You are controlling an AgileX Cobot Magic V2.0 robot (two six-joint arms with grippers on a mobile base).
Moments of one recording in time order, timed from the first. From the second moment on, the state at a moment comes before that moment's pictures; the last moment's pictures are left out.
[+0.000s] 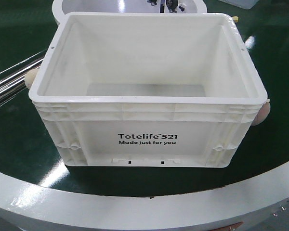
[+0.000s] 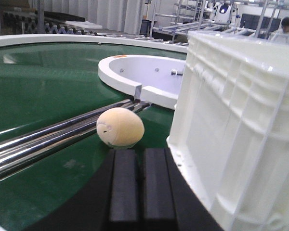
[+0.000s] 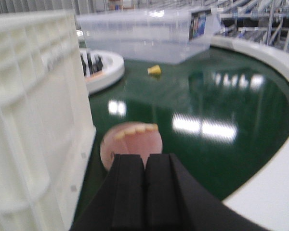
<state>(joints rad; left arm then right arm) -0.03 0.11 -0.05 0.01 0.06 -0.18 -0.06 -0.01 0.03 0.04 0.09 0.06</state>
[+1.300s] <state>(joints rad) -0.03 1.57 -1.57 0.09 0.60 -0.10 -0.06 0.62 -0.64 0.19 0.09 -0.13</state>
